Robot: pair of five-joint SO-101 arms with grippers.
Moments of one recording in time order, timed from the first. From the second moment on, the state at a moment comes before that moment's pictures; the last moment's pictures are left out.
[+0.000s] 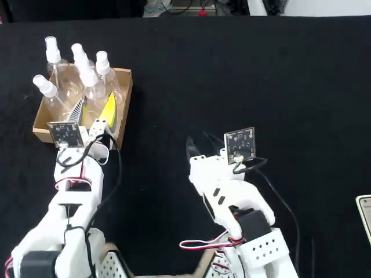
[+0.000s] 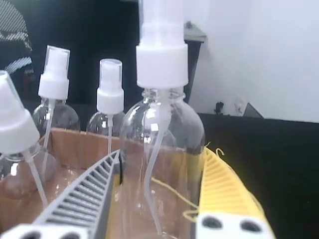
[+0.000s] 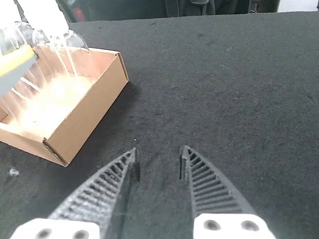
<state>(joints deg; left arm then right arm) -6.2 -31.1 85.8 -47.7 4.5 -21.0 -89.6 88.4 36.0 -10.0</state>
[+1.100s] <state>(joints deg) -6.2 -2.5 83.8 -74.5 3.1 -21.0 -89.6 88.4 36.0 -10.0</state>
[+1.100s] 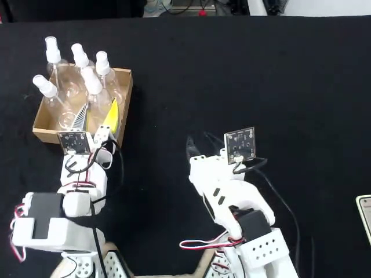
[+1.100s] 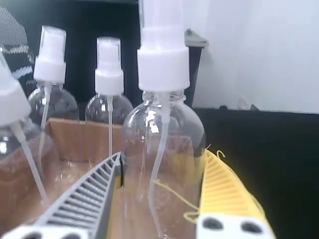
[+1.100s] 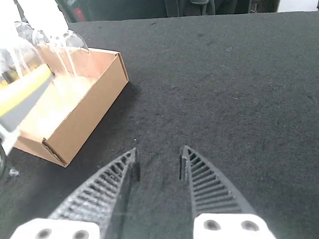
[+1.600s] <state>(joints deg) -6.2 8.1 79.9 -75.4 3.0 -21.0 -89.6 88.4 36.0 -10.0</state>
